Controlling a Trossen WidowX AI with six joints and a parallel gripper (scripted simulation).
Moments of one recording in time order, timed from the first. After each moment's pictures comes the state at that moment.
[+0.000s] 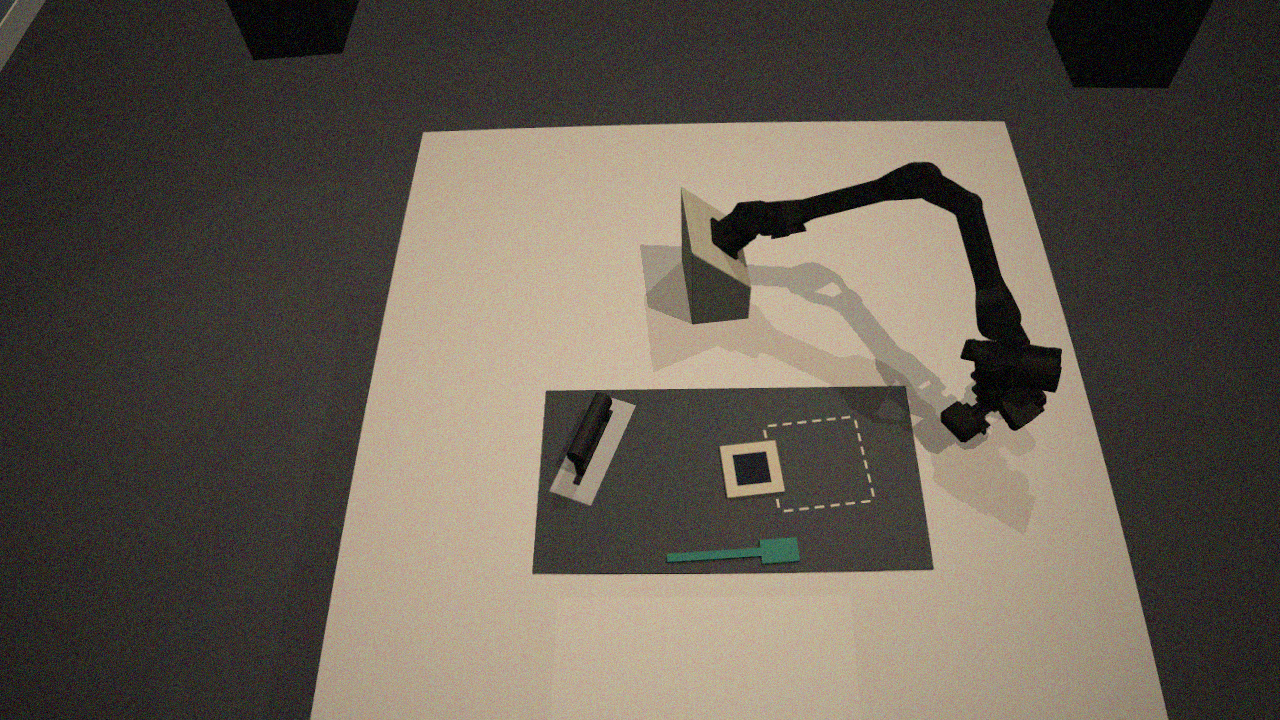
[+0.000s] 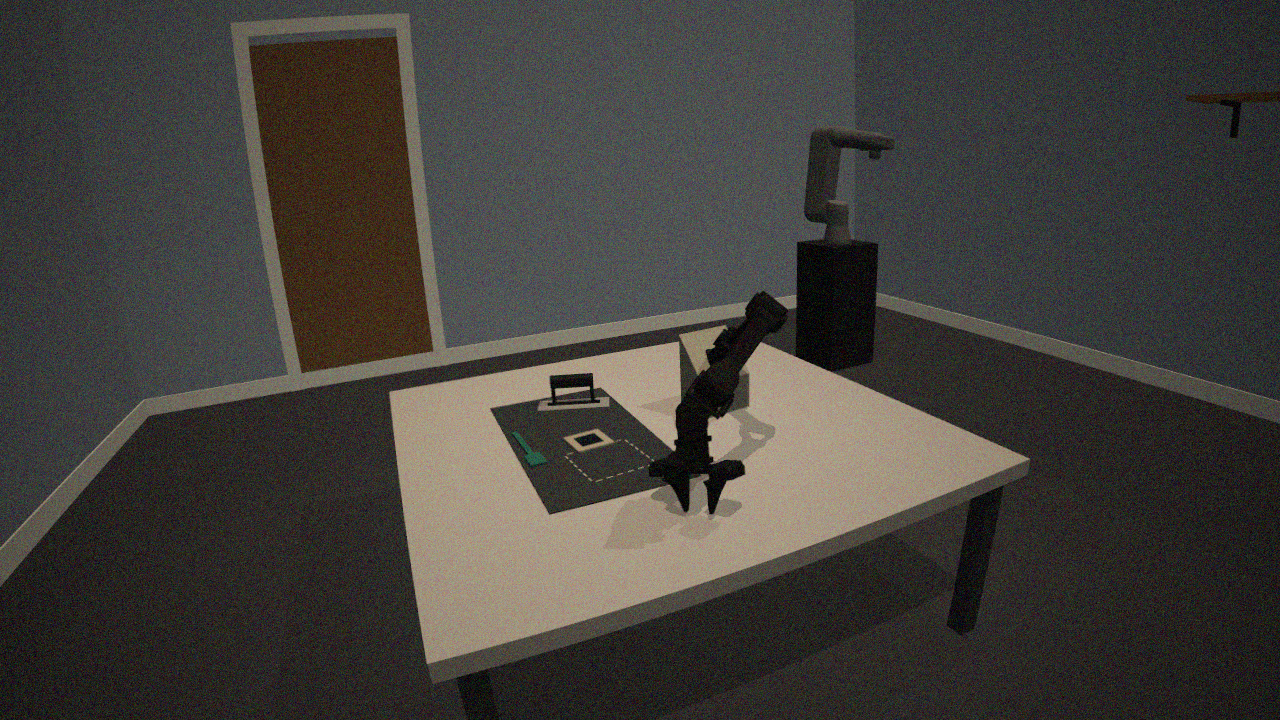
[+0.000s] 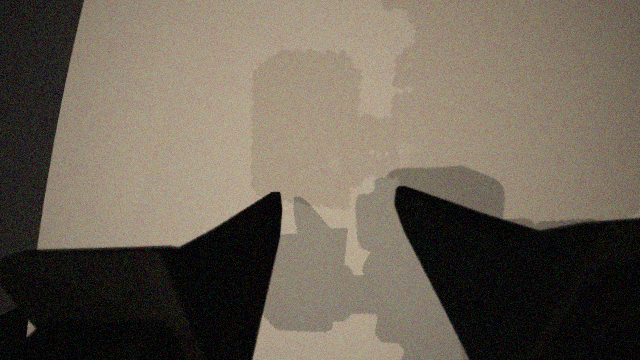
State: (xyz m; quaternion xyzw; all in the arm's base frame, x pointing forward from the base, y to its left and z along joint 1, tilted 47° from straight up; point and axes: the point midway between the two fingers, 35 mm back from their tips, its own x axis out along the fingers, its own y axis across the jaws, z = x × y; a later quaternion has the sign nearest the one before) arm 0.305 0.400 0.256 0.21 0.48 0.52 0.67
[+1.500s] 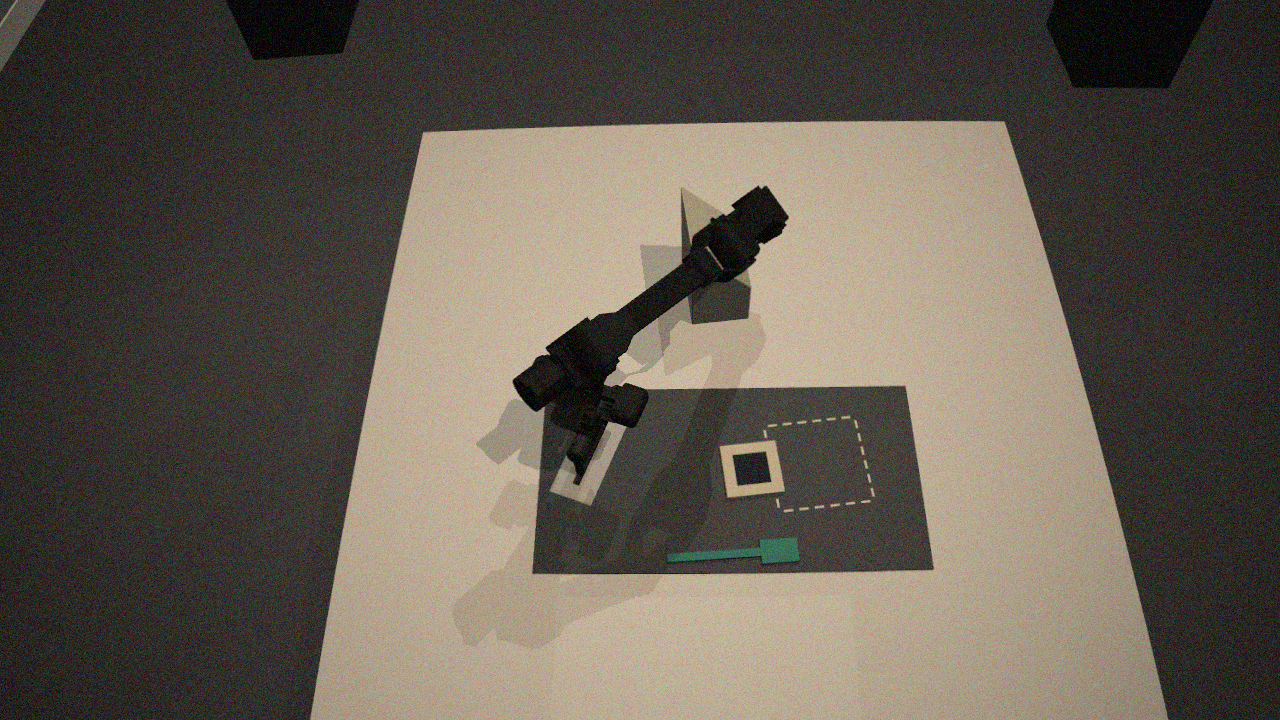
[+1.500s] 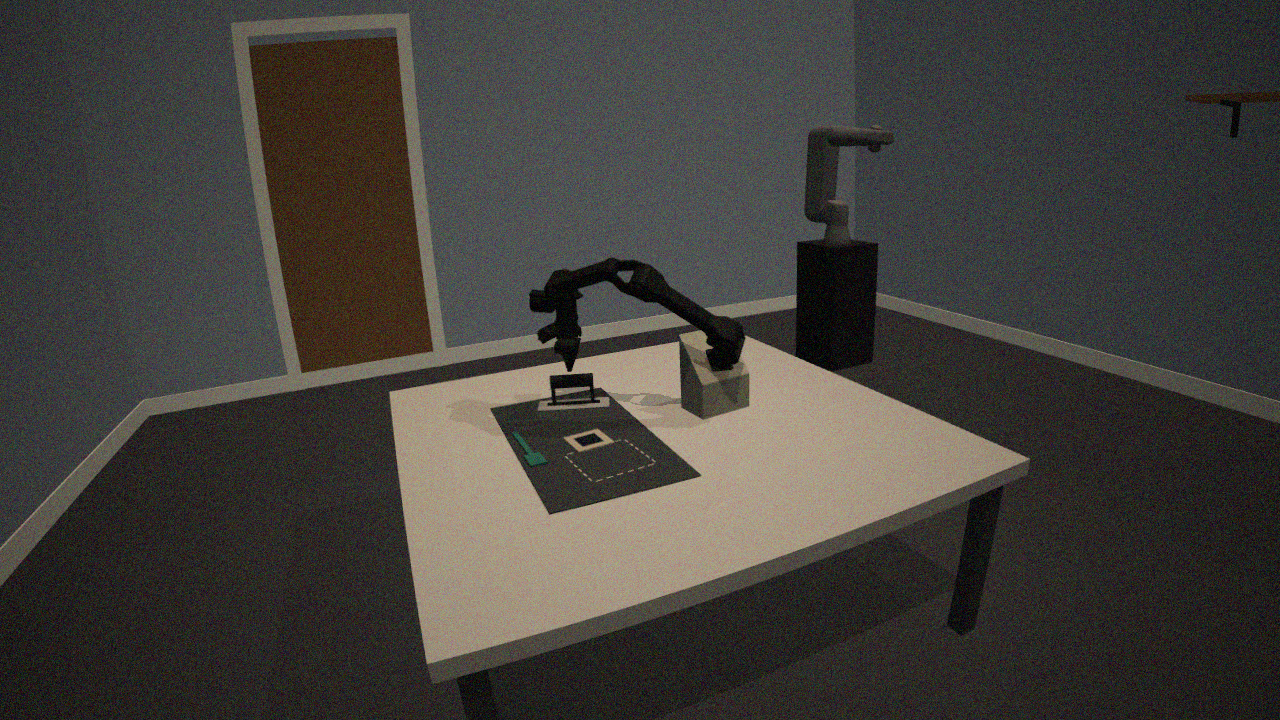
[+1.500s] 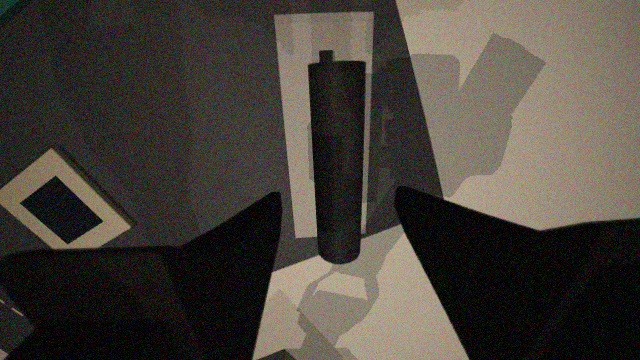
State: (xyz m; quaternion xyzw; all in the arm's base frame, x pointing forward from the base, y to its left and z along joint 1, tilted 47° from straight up) arm 0.350 -0.147 -0.174 0.37 0.71 0.15 0.58
